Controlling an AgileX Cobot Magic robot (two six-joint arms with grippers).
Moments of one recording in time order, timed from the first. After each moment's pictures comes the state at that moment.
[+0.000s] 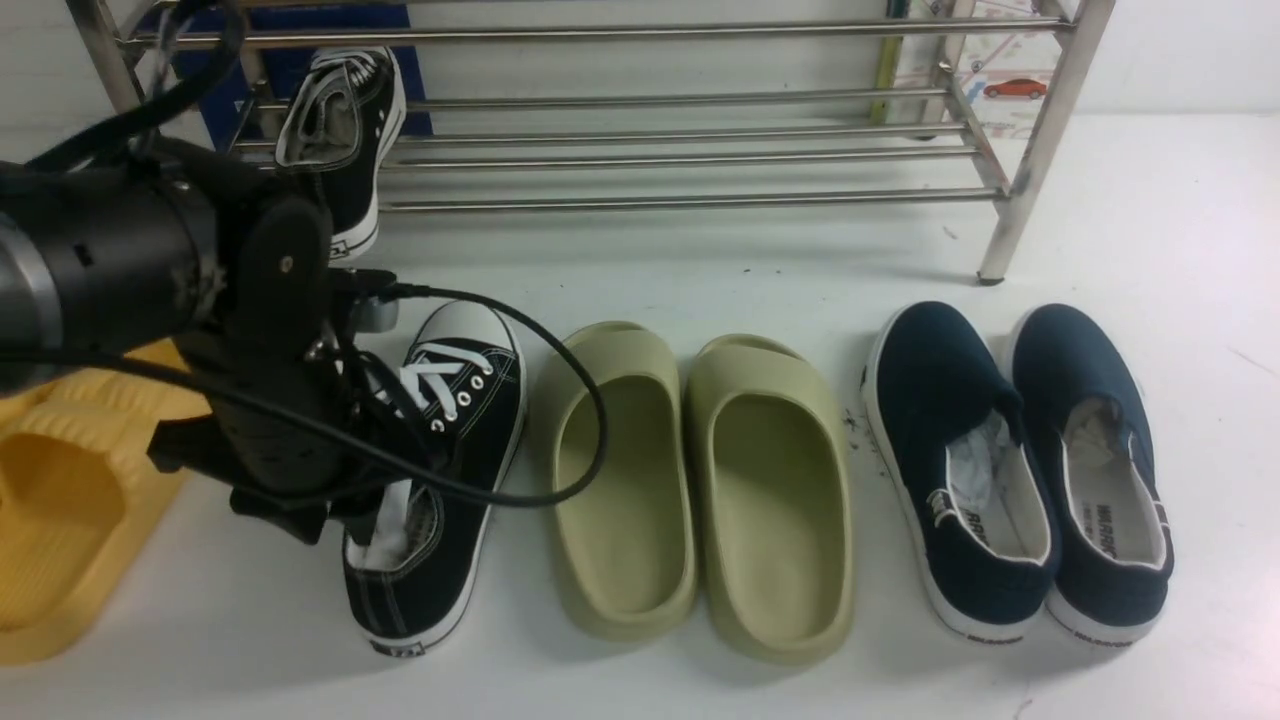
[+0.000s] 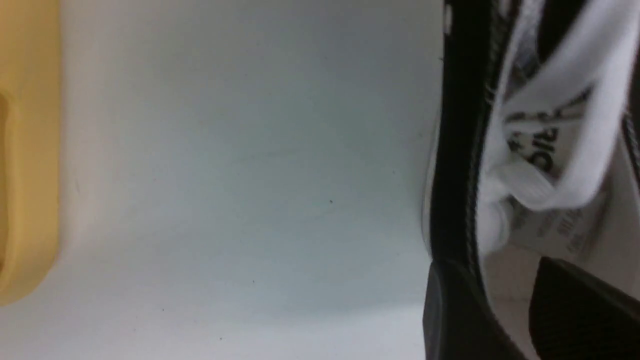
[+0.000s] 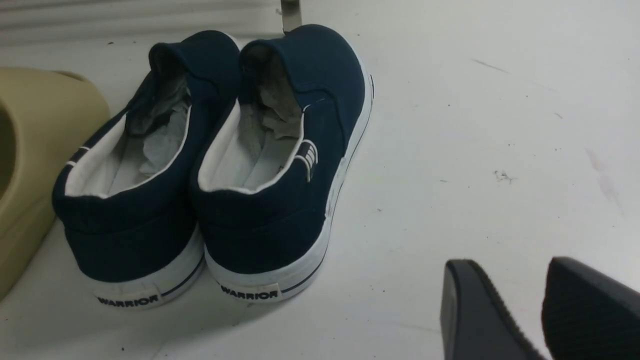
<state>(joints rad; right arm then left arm) 0.01 -0.01 0.02 -0.11 0.38 0.23 -0.33 1.60 -1.07 0.11 0.95 -0.41</state>
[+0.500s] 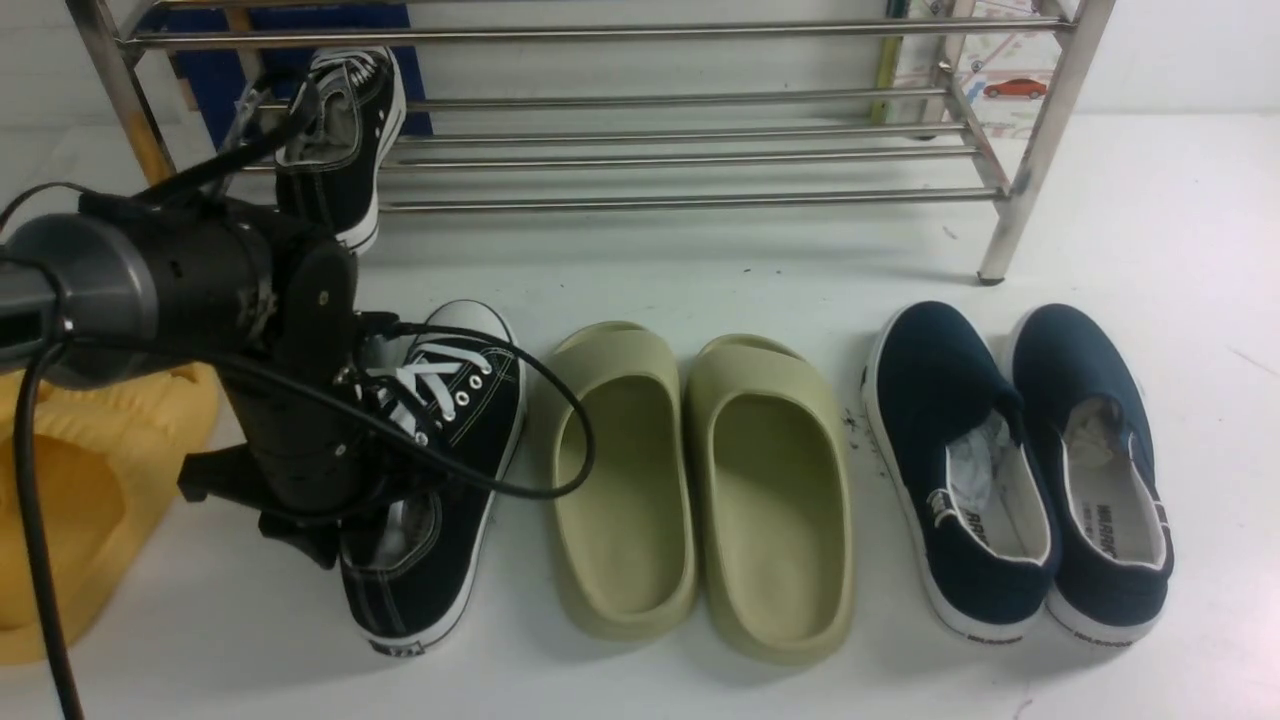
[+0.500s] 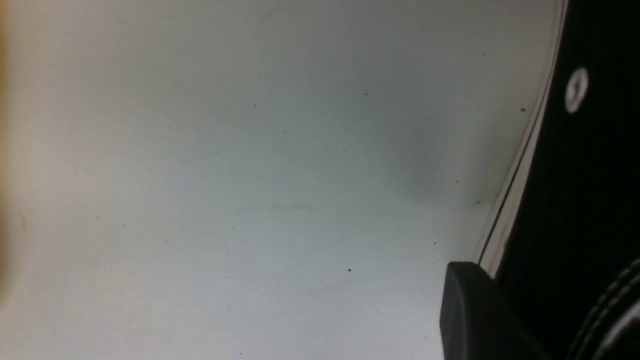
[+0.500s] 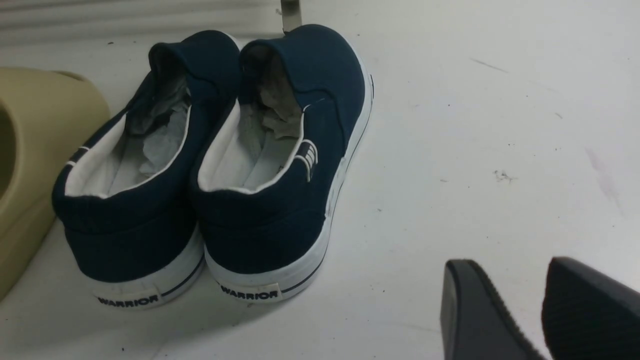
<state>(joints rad) 0.01 -0.01 0.02 -0.11 0.38 0.23 -0.29 1.73 -1.08 0.09 0.88 -0.42</state>
